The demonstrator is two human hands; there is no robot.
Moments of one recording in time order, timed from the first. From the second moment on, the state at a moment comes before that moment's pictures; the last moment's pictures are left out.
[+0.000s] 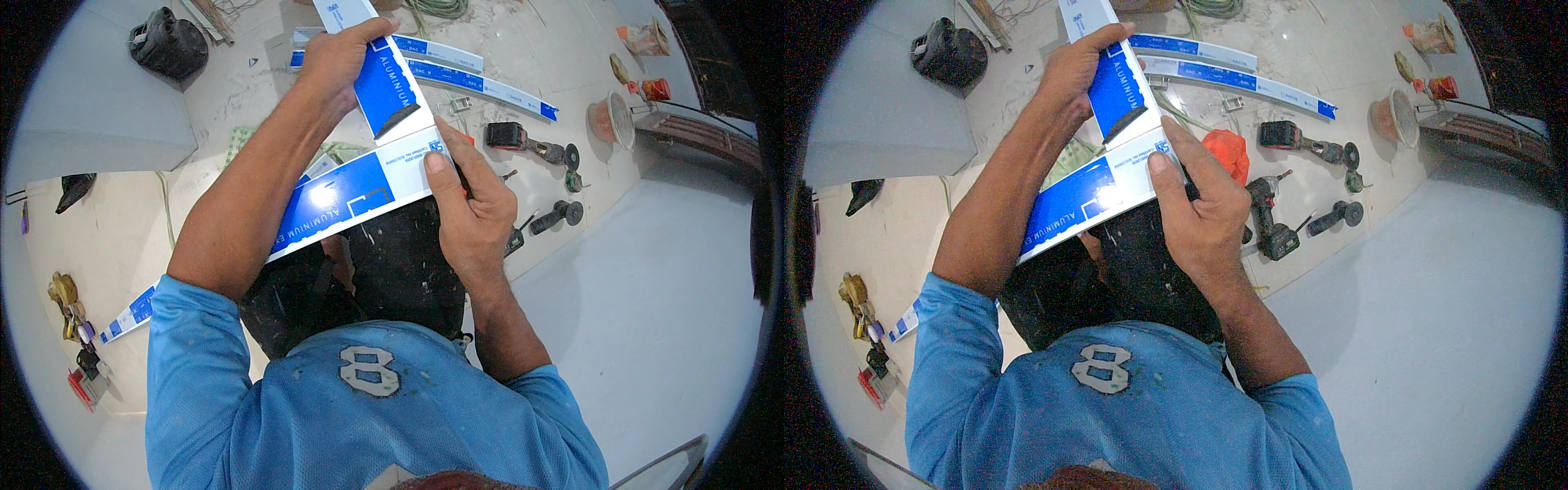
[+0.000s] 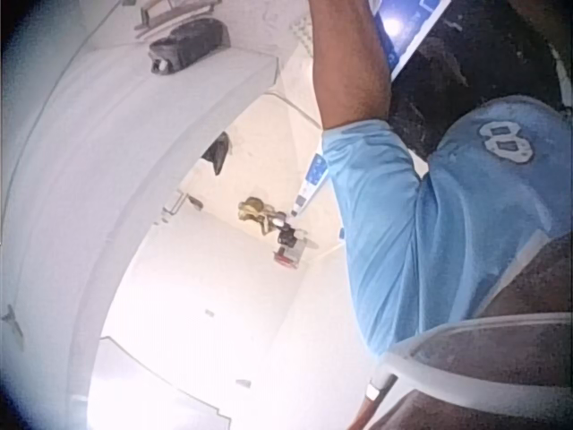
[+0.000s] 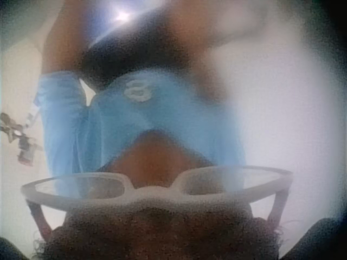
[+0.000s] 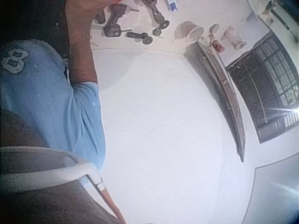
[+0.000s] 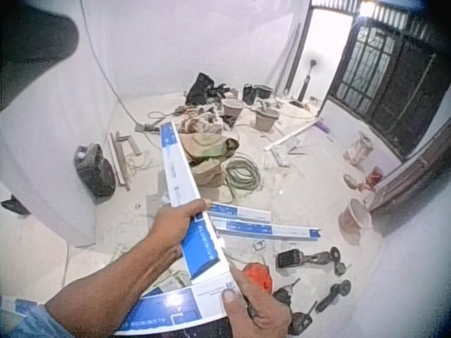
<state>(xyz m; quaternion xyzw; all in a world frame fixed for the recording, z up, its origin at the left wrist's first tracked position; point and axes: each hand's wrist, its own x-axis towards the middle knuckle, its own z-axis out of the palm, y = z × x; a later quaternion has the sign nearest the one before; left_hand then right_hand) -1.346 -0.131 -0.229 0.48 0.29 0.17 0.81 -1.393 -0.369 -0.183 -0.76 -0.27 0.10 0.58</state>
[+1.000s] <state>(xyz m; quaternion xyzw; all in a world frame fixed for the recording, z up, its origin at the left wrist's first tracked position) -1.342 -0.125 -0.233 0.46 0.29 0.16 0.82 -1.422 -0.396 -0.191 -0.85 -0.25 -0.01 0.47</state>
